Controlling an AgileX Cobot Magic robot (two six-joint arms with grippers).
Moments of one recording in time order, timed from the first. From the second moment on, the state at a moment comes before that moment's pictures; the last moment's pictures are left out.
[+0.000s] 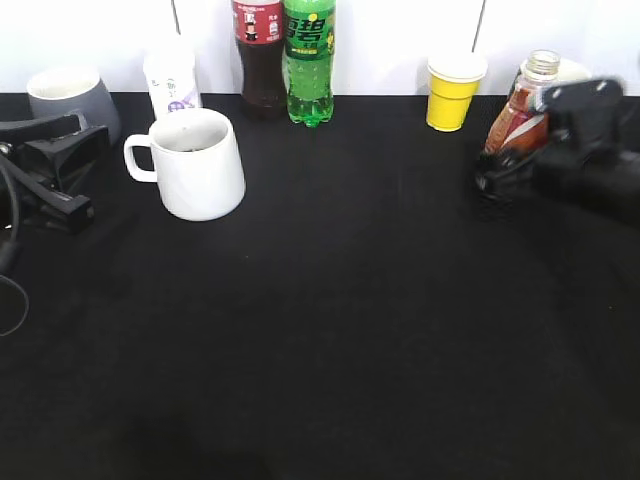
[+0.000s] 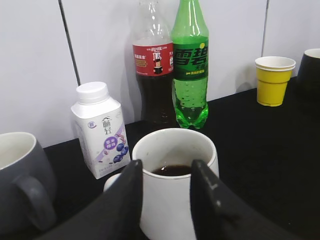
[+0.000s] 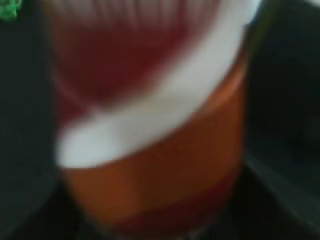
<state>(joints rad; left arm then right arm) -0.28 1.38 -0.34 0.24 -0.88 -0.09 0.12 1.94 -0.80 -0.28 -0.67 0.15</state>
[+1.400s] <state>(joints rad) -0.28 -0.01 -0.54 -0.03 1.11 0.01 0.44 0.12 -0.51 -0.06 1.05 0.09</state>
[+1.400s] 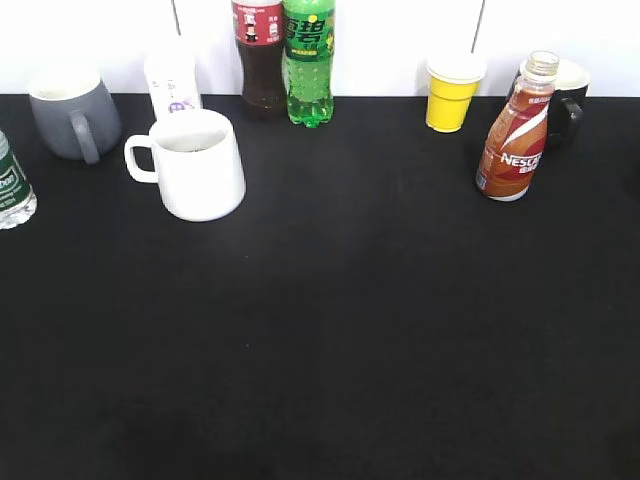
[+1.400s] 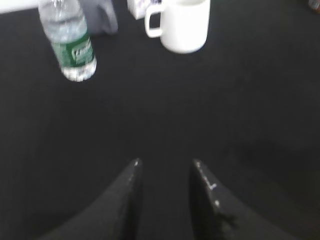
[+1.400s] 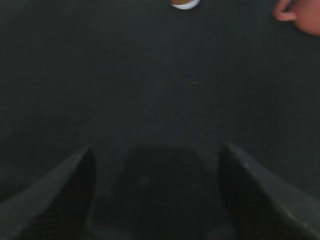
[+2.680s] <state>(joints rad) -0.04 -0.01 -0.52 -0.03 1.07 0.02 0.07 -0.01 -0.50 -0.05 1.04 0.08</state>
